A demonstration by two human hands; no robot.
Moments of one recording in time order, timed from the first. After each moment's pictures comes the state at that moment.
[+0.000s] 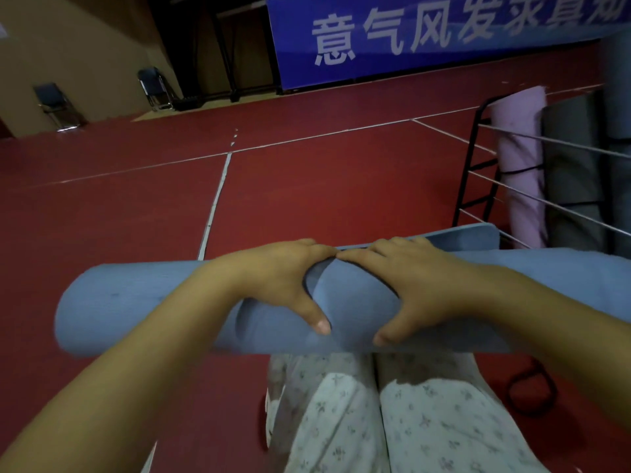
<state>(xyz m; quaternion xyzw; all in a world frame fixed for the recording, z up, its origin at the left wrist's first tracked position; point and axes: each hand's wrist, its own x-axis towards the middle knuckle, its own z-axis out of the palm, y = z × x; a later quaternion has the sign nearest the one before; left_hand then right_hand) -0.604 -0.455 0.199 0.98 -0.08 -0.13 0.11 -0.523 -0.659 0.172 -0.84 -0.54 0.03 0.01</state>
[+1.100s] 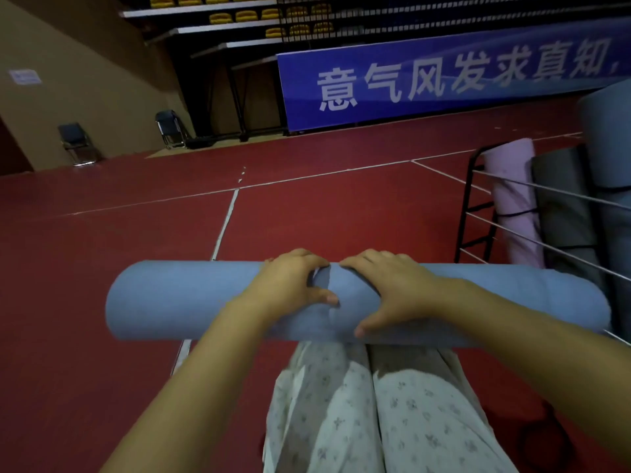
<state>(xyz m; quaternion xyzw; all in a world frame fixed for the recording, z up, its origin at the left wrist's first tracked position) -0.573 -0.444 0.187 0.99 0.04 0.09 0.08 -0.472 -0.626 0.168 -0.86 -0.51 -0.03 0.04</state>
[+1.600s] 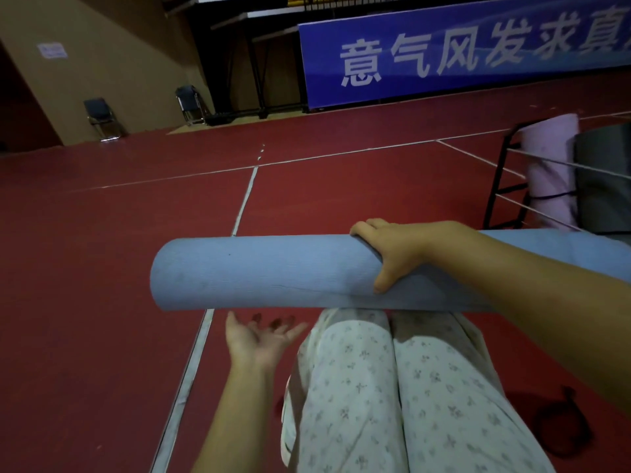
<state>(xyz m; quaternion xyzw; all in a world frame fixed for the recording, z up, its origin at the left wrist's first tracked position) -0.642 -0.403 0.060 0.09 0.27 0.23 0.93 -0.461 -0.580 0.192 -0.86 -0.50 0.13 -0.01</state>
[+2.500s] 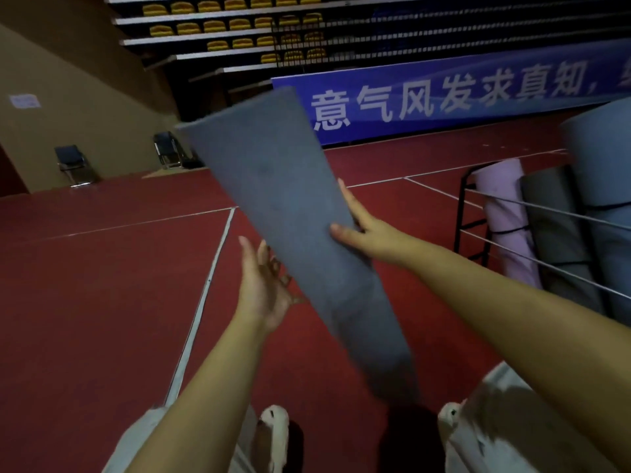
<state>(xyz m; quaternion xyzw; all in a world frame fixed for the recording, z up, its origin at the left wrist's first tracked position) -0.546 -0.425 0.181 0.46 0.07 0.22 0.86 -0.435 -0.588 0.231 -0.73 -0.46 0.10 0.48</state>
